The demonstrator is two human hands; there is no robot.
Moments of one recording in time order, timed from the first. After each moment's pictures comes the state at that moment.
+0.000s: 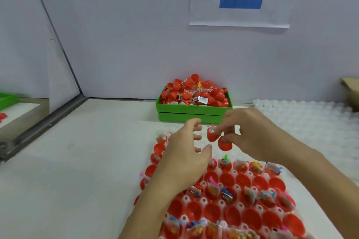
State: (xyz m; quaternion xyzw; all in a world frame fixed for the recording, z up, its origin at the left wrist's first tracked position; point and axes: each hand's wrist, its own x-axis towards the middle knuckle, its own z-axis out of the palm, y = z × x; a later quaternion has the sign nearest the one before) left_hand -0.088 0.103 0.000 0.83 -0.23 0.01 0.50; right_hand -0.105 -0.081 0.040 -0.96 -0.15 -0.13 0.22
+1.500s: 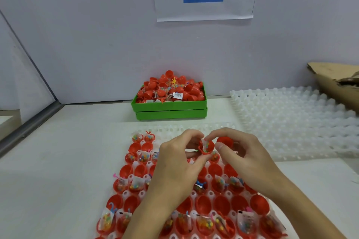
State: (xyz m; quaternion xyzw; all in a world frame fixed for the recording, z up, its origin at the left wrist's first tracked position) left_hand -0.122 0.067 -0.016 0.78 -0.33 0.08 0.53; right_hand -0.174 -0.091 -0.011 -0.80 -0.06 -0.17 0.57
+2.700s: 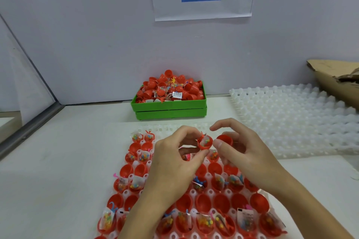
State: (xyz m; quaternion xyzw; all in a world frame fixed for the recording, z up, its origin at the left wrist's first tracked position) left_hand -0.121 0.071 -0.013 0.76 -0.33 0.07 0.56; right_hand -0.174 -0.096 -0.011 -0.78 -0.06 -0.15 0.61
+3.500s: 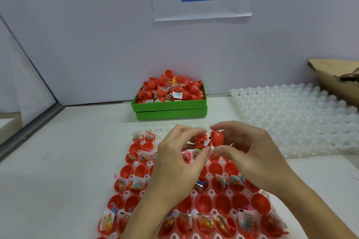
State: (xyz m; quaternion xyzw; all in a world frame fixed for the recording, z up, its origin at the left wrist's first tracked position) left_hand -0.121 0.071 -0.015 0.78 -0.34 0.13 0.51; right_hand -0.176 -0.095 -0.007 -0.80 -0.03 -0.22 0.56
